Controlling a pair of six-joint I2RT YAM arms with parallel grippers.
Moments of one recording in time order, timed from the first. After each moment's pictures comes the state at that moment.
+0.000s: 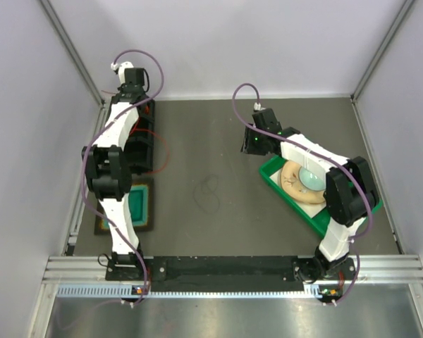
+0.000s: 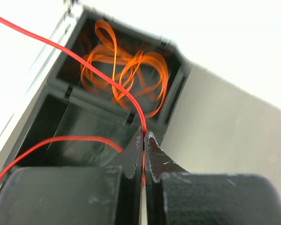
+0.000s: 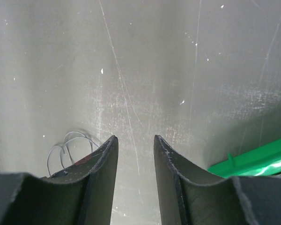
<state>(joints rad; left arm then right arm) -0.04 2.09 1.94 -0.46 -0.41 -0.35 0.49 1.77 1.33 -0.38 0.01 0.52</state>
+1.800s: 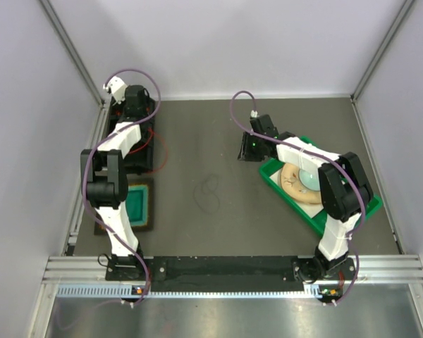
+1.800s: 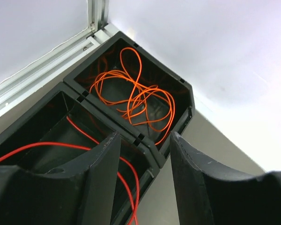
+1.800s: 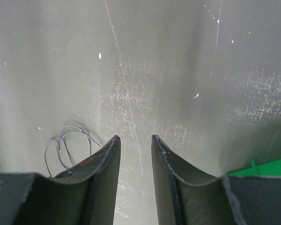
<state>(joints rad) -0.05 1.96 1.50 0.13 -0.61 -0.54 0.49 1.83 1.29 -0.32 -0.08 0.55</state>
